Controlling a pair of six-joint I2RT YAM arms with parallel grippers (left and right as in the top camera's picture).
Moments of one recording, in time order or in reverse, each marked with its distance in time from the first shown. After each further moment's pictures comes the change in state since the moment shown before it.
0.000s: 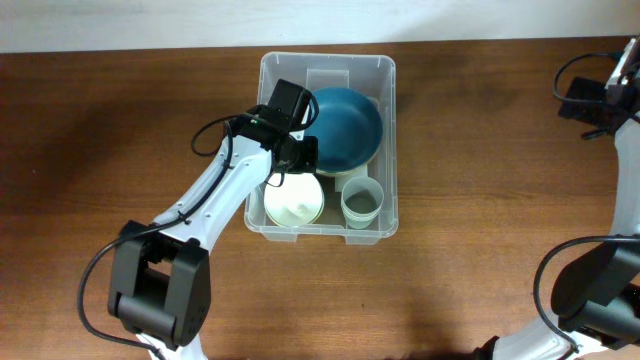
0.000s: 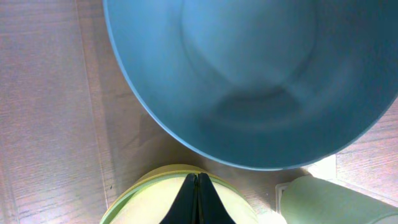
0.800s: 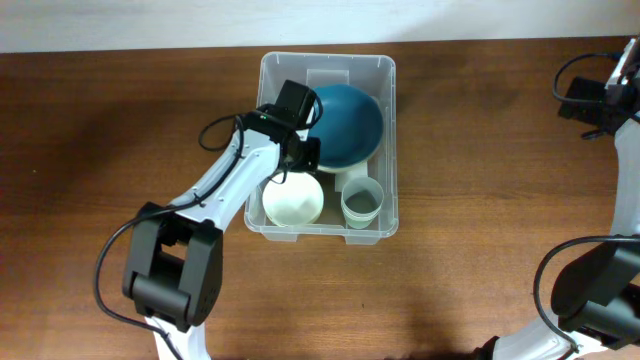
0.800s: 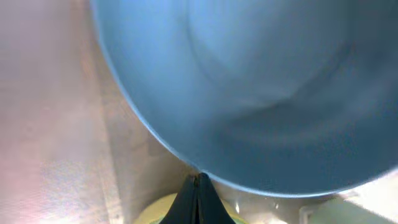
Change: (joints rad) left arm 0.000 0.087 0.056 0.013 -0.040 0.052; right arm 0.000 0.000 0.000 0.000 0.000 0.000
